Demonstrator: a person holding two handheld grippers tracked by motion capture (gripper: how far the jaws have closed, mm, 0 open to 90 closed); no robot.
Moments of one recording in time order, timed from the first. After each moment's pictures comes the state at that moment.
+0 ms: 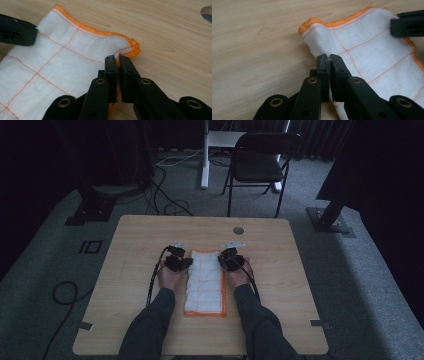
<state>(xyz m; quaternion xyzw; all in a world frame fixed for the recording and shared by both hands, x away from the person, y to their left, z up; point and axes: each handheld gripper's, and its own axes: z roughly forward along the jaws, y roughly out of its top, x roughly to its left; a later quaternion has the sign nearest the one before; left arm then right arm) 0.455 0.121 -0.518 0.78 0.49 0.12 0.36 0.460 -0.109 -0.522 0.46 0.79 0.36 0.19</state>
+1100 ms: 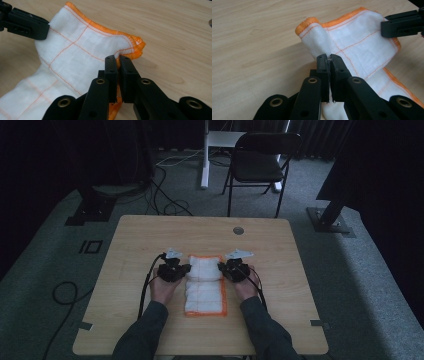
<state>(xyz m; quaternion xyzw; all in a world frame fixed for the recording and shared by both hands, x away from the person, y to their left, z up) 0.393 0.135 -0.491 0.79 0.45 0.12 0.40 0.403 -0.121 -0.496 0.41 0.80 0.41 0.17</state>
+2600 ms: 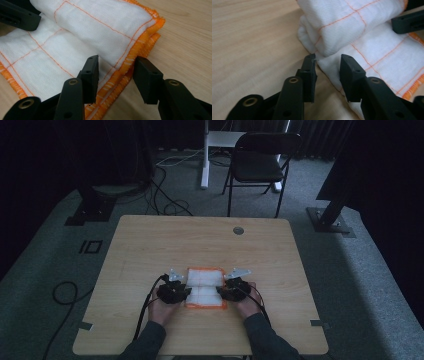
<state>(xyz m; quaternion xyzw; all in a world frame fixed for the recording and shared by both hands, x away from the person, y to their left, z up) 0.353 0.132 -0.534 0.81 0.45 0.12 0.35 0.365 -0.126 -0.539 0.39 0.84 0.36 0.14</state>
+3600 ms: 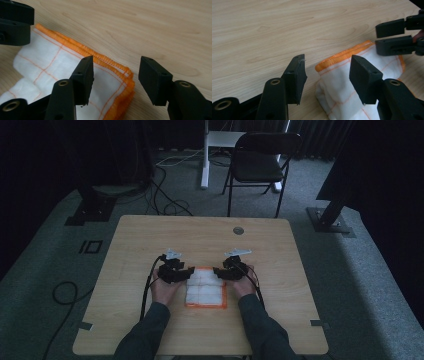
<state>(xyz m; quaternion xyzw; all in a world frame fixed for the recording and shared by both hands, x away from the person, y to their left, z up) 0.401 0.130 -0.499 0.77 0.48 0.13 0.40 0.423 -0.118 -0.514 0.44 0.80 0.39 0.12</state>
